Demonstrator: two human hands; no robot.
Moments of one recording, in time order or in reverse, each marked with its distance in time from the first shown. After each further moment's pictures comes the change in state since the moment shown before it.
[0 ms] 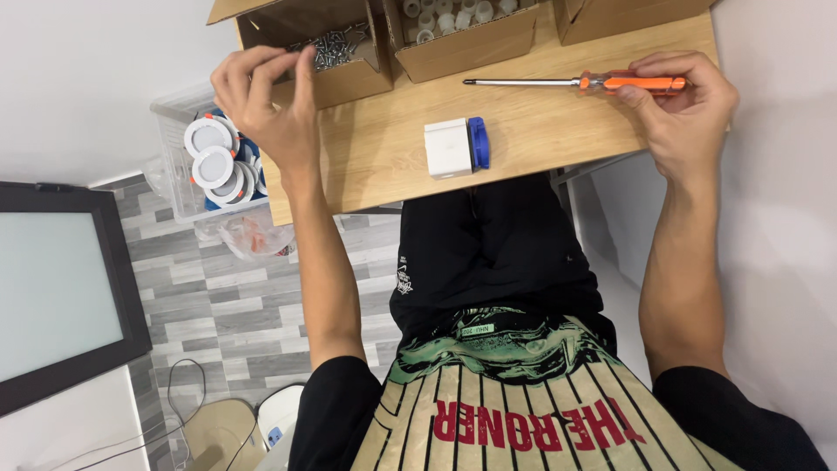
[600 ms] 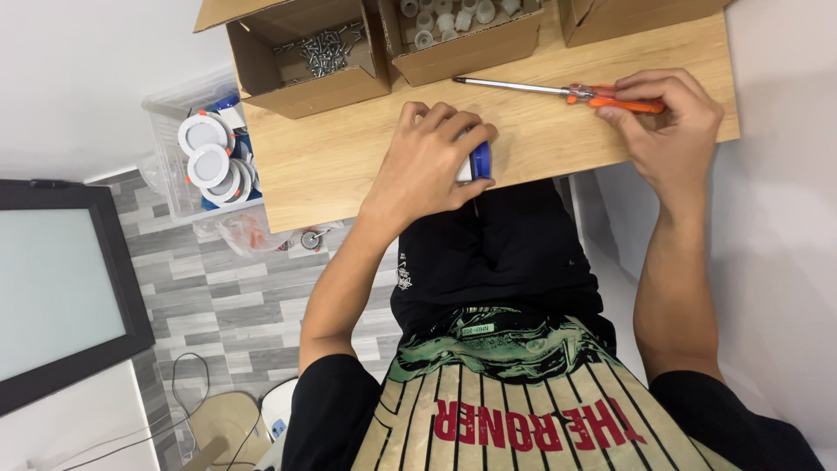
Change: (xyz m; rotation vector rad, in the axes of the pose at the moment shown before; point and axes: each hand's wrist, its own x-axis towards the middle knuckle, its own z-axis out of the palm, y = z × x) left_hand -0.037 0.102 0.028 -0.104 -1.040 0.429; right_hand -0.003 -0.018 0.012 -0.253 -0.101 -0.153
